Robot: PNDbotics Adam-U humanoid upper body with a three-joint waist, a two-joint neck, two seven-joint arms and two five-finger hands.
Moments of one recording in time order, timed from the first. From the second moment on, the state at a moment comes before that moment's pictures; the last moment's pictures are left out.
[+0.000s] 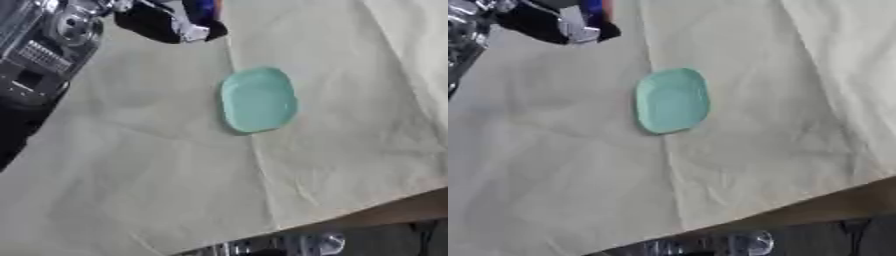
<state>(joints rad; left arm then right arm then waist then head) -0.53 0.80 -0.20 -1.99 -0.40 0.13 0.00 -0.42 -0.41 -0.21 -1.97 -0.16 -0.12 0.18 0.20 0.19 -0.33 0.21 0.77</state>
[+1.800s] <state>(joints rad) -0.47 0.69 -0.36 -1.85 -0.58 0.07 -0.15 -0.51 -0.37 -0.18 -1.98 -0.18 -0.12 0.22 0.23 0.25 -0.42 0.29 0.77</state>
